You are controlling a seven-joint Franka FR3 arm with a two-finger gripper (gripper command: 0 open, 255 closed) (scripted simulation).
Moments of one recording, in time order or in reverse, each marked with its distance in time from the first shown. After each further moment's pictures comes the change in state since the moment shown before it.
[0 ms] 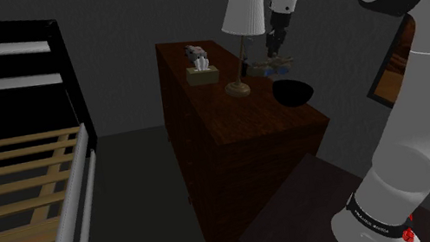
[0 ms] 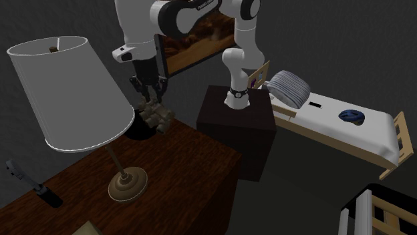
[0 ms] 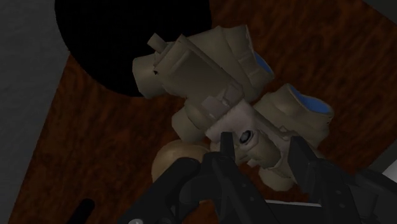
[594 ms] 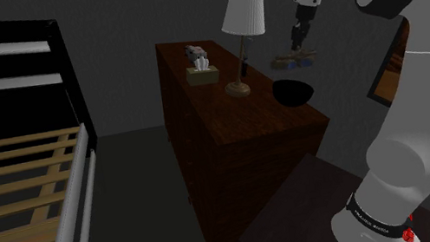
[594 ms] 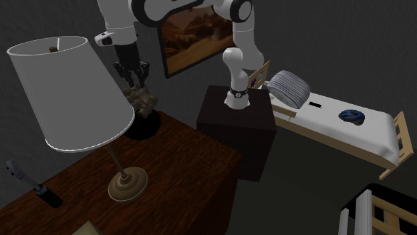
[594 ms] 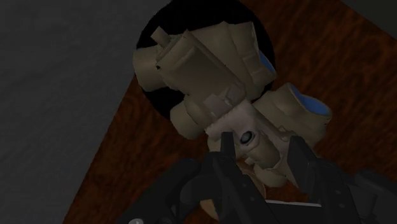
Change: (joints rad) arm -0.137 0.051 -0.067 0.122 0.037 -0.090 -0.194
